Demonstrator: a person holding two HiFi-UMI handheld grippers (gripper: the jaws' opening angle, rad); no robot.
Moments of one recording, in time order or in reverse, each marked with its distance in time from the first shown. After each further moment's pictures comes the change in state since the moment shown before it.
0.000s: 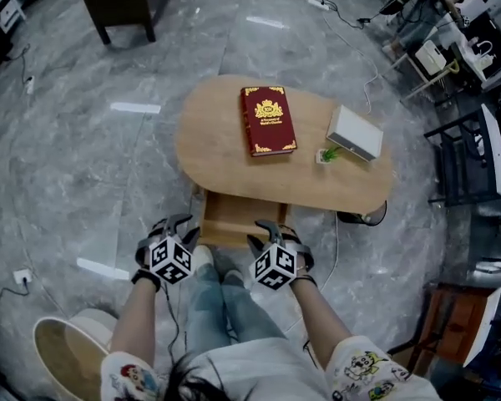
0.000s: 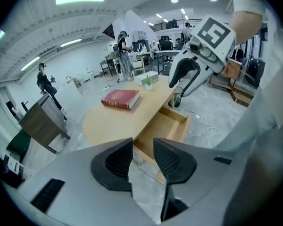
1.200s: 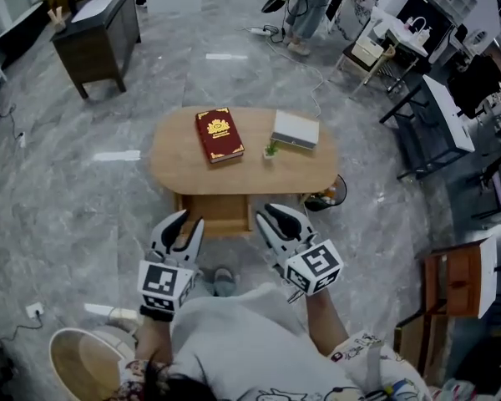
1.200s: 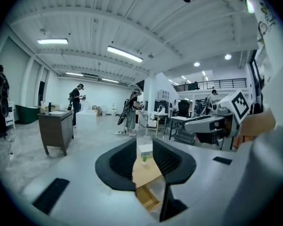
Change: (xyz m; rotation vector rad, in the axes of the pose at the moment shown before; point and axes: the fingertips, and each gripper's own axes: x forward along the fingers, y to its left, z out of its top) left arm -0.285 -0.079 0.244 -0.372 -0.685 0.152; right arm -0.380 -0.040 0.062 0.596 -0.783 -0.265
